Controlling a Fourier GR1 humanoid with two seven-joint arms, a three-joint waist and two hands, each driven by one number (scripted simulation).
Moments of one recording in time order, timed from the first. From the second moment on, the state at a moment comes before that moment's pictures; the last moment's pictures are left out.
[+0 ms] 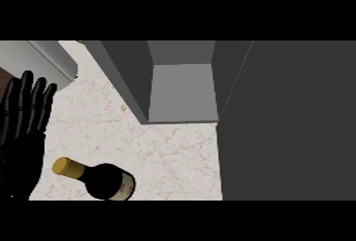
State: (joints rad) left arm -0.02 0.09 0.00 -2.10 -0.01 0.00 0.02; right arm -0.02 -0.10 -0.03 -2.10 -0.01 0.00 -0.01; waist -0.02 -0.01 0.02
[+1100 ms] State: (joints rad) left arm -0.09 0.00 -0.66 -2.20 -0.42 0.89 0.54; right arm 0.16 -0.17 0.10 -2.39 -0.23 0.16 0.29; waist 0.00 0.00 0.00
